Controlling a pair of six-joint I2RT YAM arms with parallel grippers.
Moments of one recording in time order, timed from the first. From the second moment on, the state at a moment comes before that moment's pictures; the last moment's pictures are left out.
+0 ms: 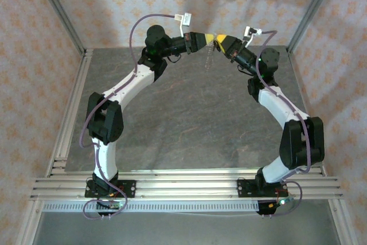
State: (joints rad) left arm -0.42 1.99 1.77 0.51 0.87 -0.92; right arm 0.17 1.55 1.13 0.81 -0.75 1.31
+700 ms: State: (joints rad) left arm -0.42 1.98 1.76 0.53 0.83 -0.93; right arm 0.26 1.54 1.06 0.79 -0.77 1.26
